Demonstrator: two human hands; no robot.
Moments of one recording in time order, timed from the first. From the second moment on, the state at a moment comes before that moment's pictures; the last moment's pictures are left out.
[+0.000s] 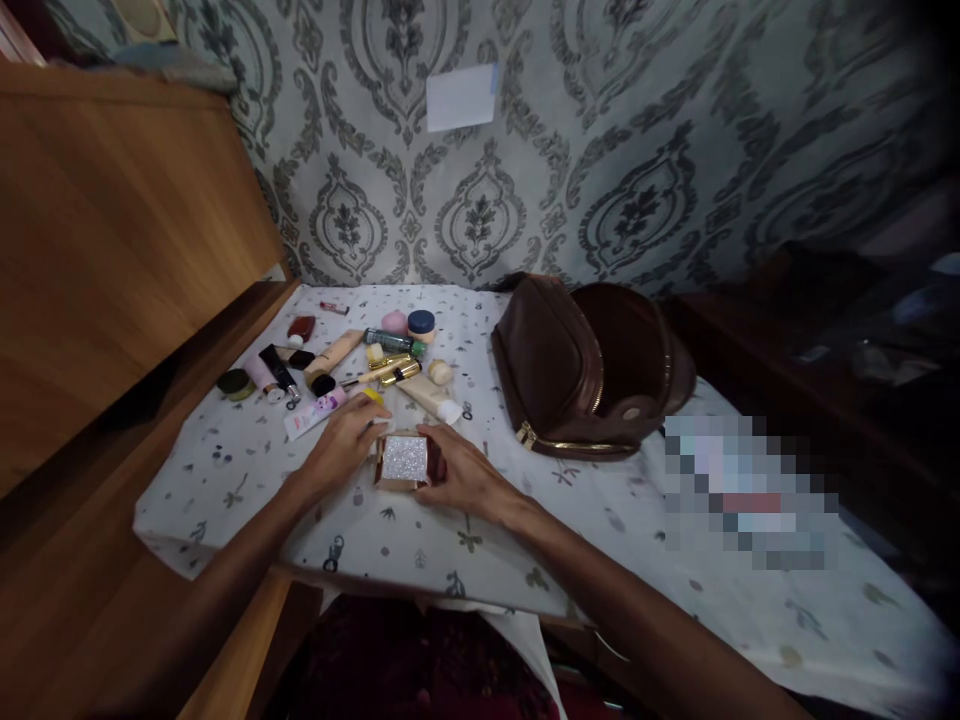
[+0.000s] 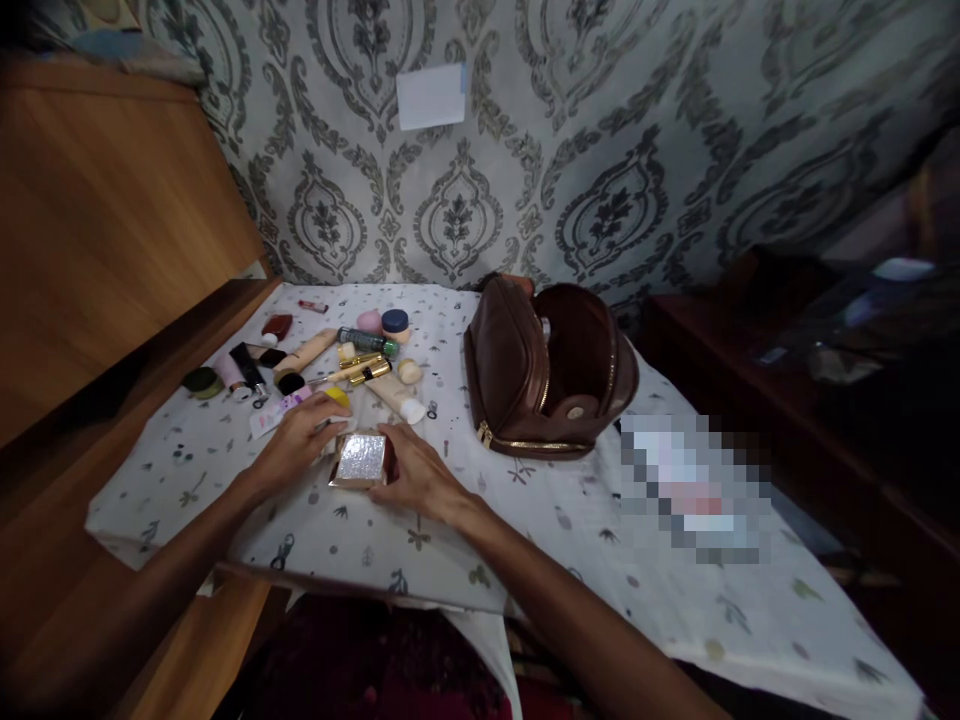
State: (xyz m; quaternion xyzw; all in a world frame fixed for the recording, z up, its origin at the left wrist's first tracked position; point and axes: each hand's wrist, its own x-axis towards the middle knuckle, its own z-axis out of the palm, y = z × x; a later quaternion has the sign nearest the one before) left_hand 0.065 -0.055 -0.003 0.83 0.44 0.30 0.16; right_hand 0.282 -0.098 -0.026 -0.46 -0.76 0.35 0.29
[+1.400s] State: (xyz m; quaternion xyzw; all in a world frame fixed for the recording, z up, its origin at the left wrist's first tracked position) left_hand 0.108 -0.052 0.011 0.91 0.36 0.18 0.12; right_hand 0.287 -0.095 -0.024 -0.45 -0.71 0.45 0.29
